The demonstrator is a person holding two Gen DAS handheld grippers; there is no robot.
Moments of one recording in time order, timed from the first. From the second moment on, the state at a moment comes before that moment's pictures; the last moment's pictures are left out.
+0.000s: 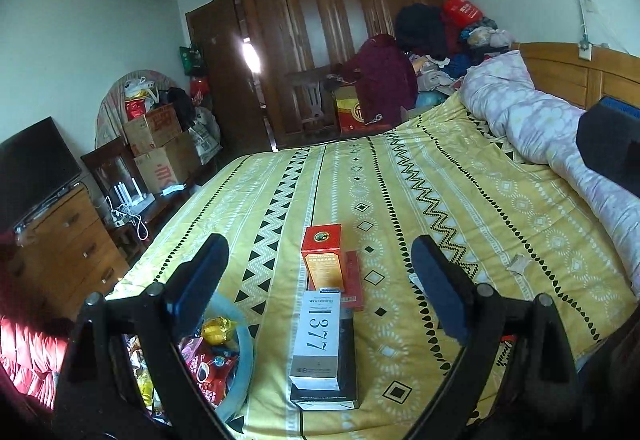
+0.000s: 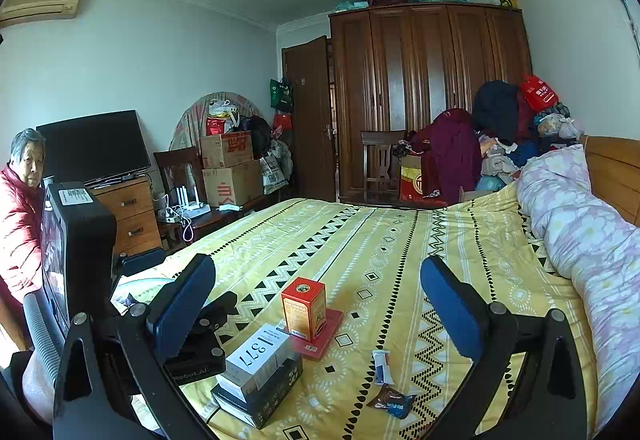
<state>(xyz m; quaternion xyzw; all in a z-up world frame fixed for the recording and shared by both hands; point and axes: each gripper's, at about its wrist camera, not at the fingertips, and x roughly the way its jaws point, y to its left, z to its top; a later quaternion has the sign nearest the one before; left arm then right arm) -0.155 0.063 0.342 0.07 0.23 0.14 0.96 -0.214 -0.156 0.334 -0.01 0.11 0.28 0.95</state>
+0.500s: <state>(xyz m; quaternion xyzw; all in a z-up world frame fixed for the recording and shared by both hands) -0.123 0.041 0.305 0.00 0.27 -0.03 0.96 -0.224 -0.206 0.326 -0.01 0.07 0.23 0.97</state>
